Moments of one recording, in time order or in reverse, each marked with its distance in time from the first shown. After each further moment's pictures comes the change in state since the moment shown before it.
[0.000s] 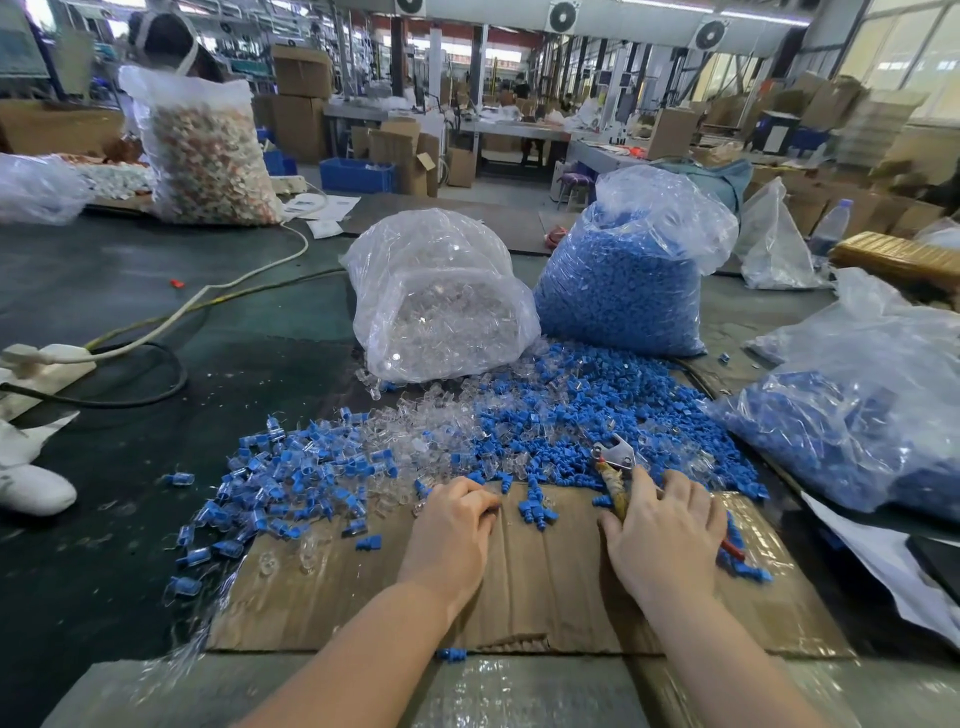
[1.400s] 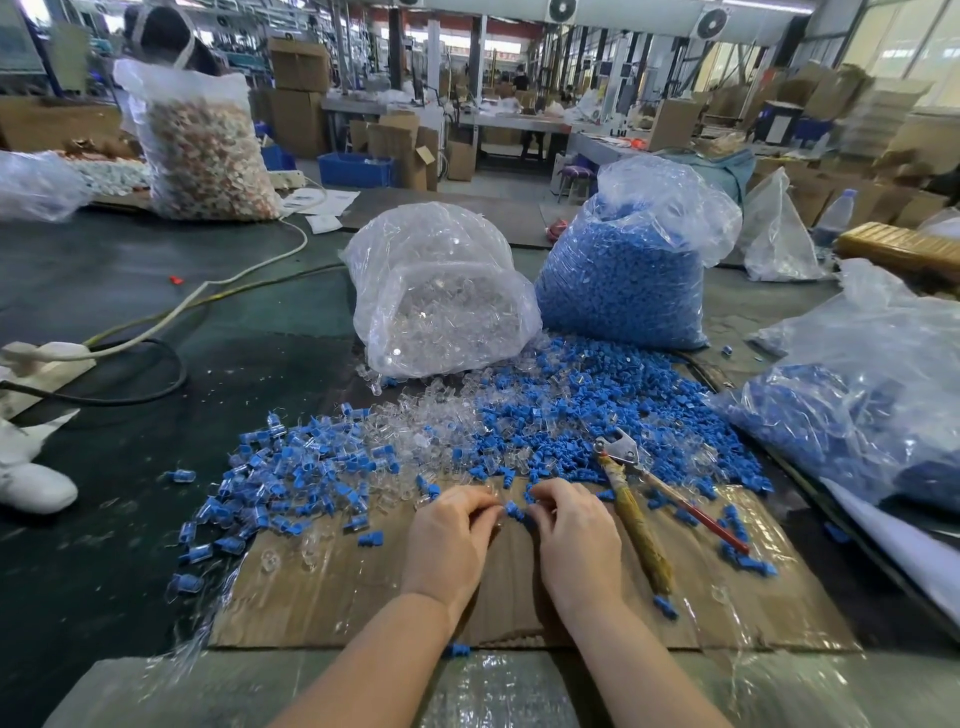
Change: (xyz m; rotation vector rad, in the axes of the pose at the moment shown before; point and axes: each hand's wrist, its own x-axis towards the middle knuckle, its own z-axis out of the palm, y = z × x) left_hand -0.009 0.006 0.003 -0.212 0.143 -0.151; right_hand -0.022 -0.059 0.019 0.621 0.091 -0.188
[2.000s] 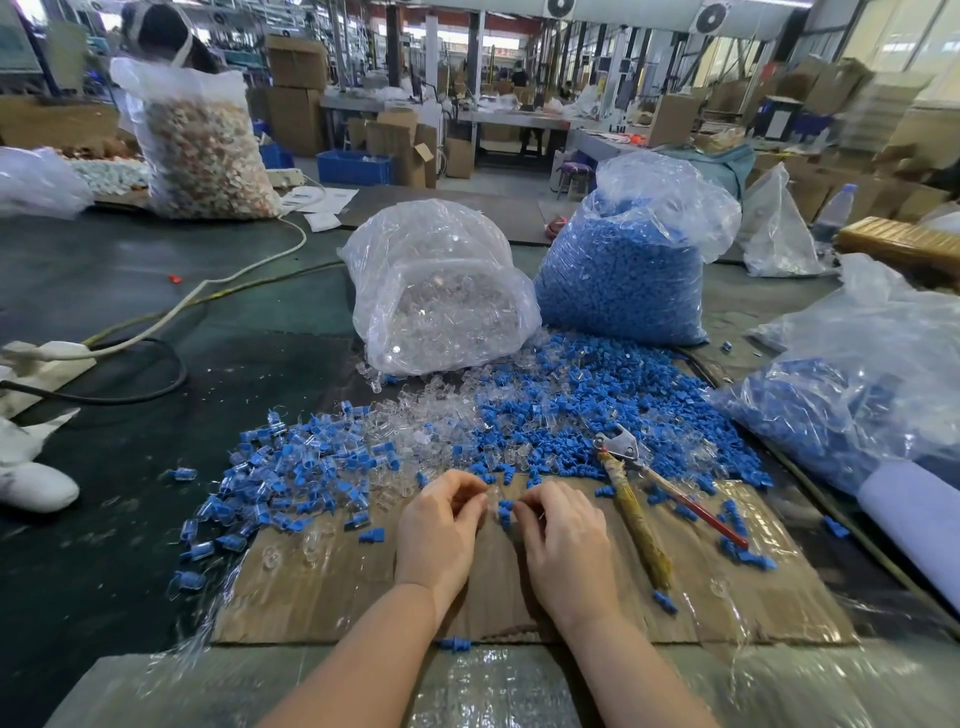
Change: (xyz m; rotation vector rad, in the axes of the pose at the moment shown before) left_hand 0.004 -0.004 -0.007 -0.211 -0.027 -0.174; right_hand -0.011 -0.002 0.001 0.086 0.016 -0.146
